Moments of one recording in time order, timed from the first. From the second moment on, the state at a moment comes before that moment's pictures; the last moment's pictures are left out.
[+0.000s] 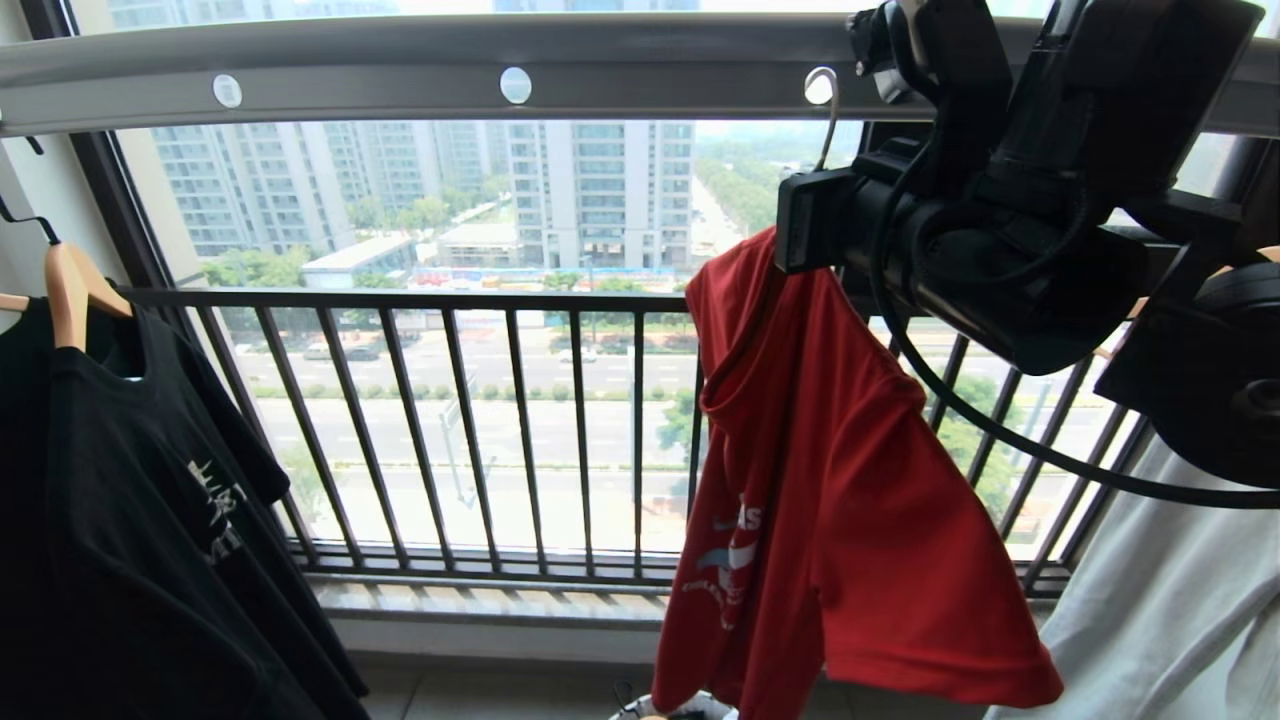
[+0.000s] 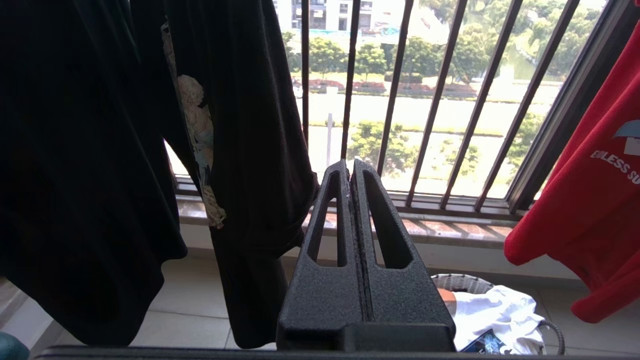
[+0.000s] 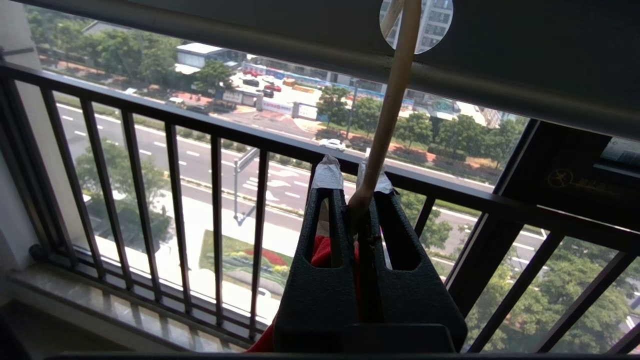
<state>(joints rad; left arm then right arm) 0.00 0.00 0.00 0.00 0.01 -0.05 0.67 1.71 -1.34 -0.53 -0.43 -0.18</state>
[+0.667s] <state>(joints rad) 0.00 0.00 0.00 0.00 0.01 -0.05 0.68 1.64 -1.28 -0.53 -0.43 -0.18</state>
